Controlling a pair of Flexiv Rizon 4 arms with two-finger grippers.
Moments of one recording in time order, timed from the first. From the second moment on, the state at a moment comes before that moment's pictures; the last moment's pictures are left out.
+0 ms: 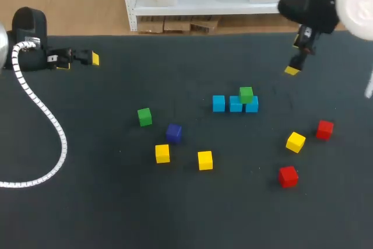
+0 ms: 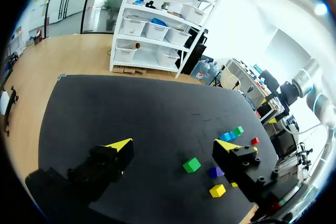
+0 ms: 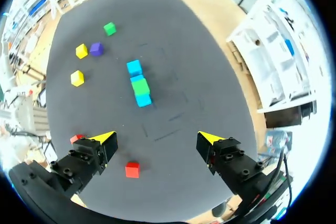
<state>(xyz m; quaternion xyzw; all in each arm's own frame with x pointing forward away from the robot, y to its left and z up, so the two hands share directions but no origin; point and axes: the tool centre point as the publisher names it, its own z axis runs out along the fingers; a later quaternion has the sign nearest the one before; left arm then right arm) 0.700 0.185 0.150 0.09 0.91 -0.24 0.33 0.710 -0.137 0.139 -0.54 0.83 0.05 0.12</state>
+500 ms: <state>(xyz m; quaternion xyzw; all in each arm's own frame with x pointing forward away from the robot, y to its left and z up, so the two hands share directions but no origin) 0.700 0.185 0.150 0.09 0.91 -0.24 0.33 0.714 -0.196 0.131 -0.45 0.86 0.06 0.22</state>
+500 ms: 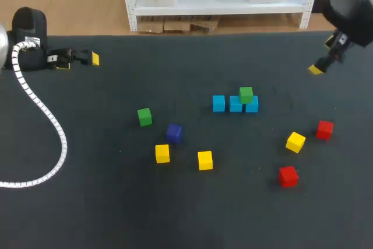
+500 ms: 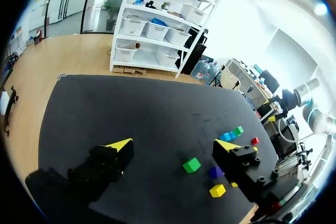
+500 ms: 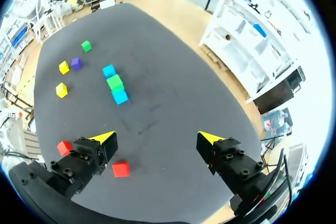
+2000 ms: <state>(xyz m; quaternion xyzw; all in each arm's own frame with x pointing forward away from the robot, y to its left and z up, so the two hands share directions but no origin) 0.700 0.185 0.150 0.09 0.91 -0.24 0.33 0.728 -0.244 0.189 -0.35 0.83 0.07 0.43</state>
